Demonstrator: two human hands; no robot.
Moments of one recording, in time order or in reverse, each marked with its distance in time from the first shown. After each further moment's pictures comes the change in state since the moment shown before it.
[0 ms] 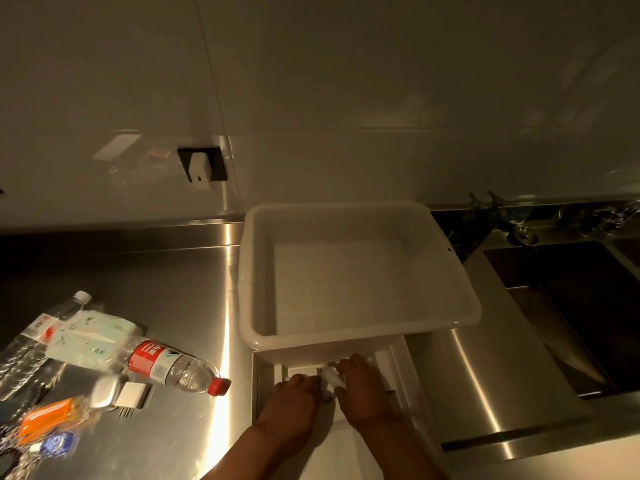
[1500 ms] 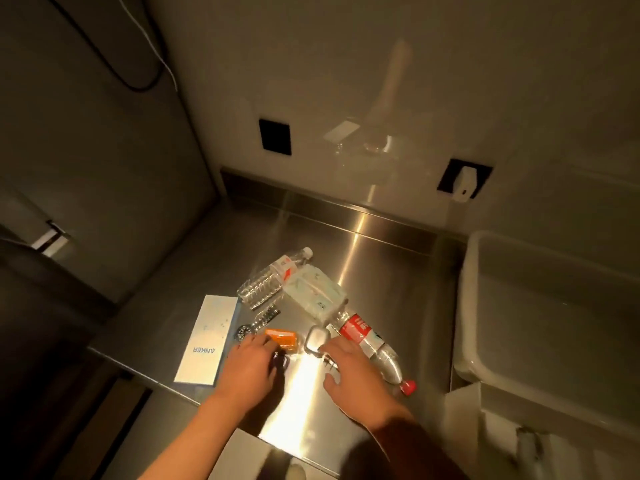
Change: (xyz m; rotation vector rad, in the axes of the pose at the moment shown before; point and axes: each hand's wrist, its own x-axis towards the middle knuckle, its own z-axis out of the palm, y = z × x) left_hand -0.278 -0.304 0.012 -0.161 0.449 -0.679; right_hand 0.020 -0.319 0.149 0.060 -0.238 -0.653
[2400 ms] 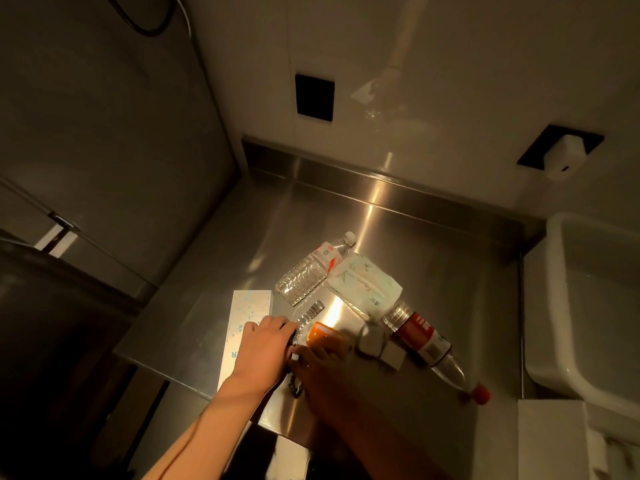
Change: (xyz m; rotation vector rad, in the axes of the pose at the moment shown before) left_hand 0.048 -0.105 0.017 0.062 -0.066 0.005; right_hand 0.087 -0.076 0.128 -0.282 -0.211 -0.208
